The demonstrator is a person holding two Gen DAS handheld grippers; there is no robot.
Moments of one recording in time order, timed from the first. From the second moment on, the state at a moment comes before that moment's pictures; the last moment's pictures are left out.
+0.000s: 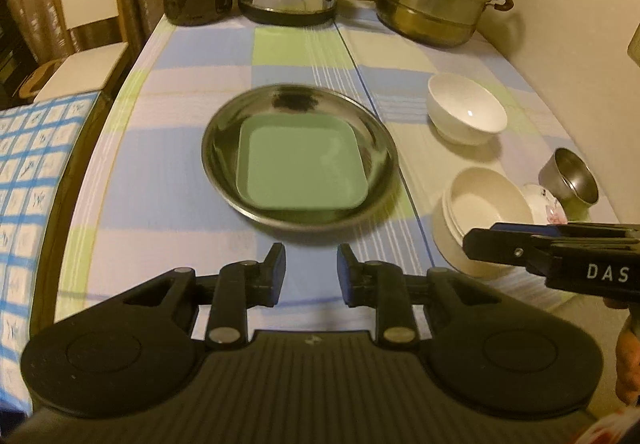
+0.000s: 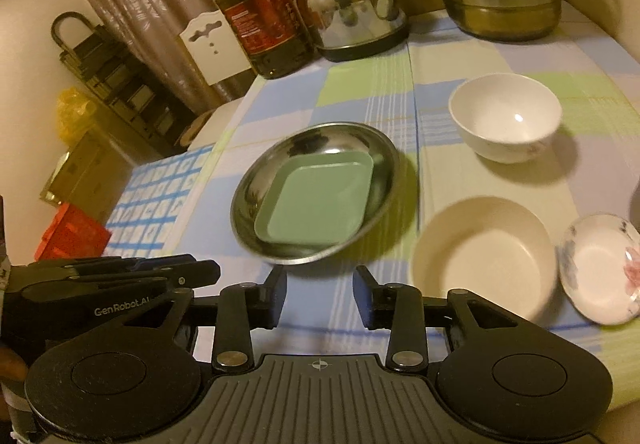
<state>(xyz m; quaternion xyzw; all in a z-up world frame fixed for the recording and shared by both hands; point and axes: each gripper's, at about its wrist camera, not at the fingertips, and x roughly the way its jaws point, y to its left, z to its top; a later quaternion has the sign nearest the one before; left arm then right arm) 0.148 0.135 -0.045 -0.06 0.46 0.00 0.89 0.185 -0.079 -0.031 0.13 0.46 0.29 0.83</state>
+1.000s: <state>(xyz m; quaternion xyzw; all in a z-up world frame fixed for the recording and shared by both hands) 0.109 0.007 -0.052 -0.05 0.47 -0.03 0.88 0.147 -0.204 -0.043 0.13 0.49 0.27 0.82</state>
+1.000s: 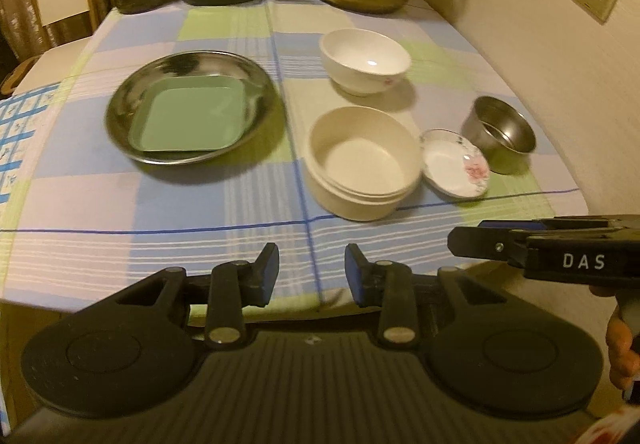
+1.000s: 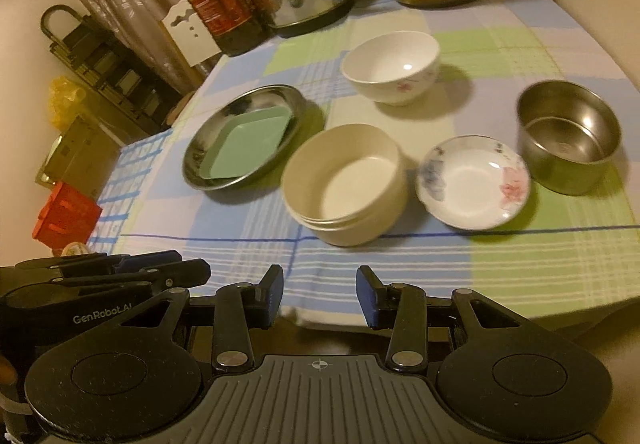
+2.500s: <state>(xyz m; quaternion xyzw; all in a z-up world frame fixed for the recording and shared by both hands) 0.198 -0.123 -0.104 -0.07 0.46 -0.07 0.88 0.207 -0.308 -0.095 0.20 0.46 0.16 0.85</state>
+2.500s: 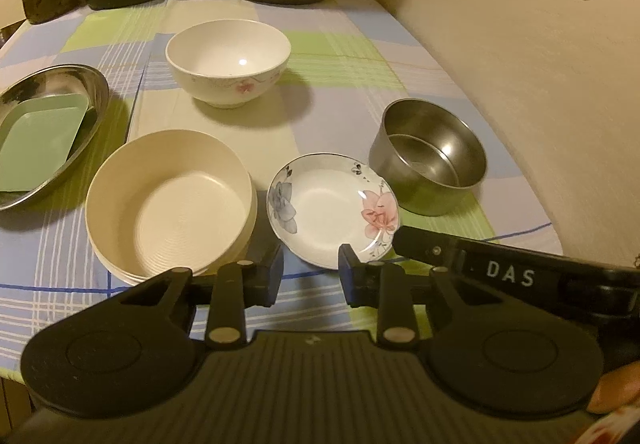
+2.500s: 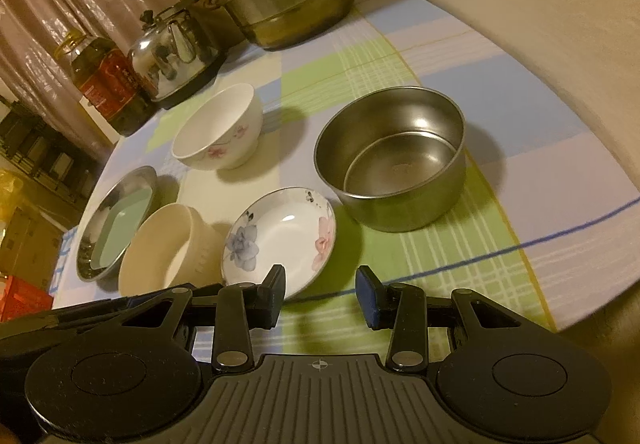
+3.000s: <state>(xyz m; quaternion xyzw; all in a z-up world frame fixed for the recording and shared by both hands) 0.207 -0.128 -0.113 -0.08 0.47 -0.04 0.88 0.234 -0.303 -0.120 0.20 0.47 0.17 0.84</state>
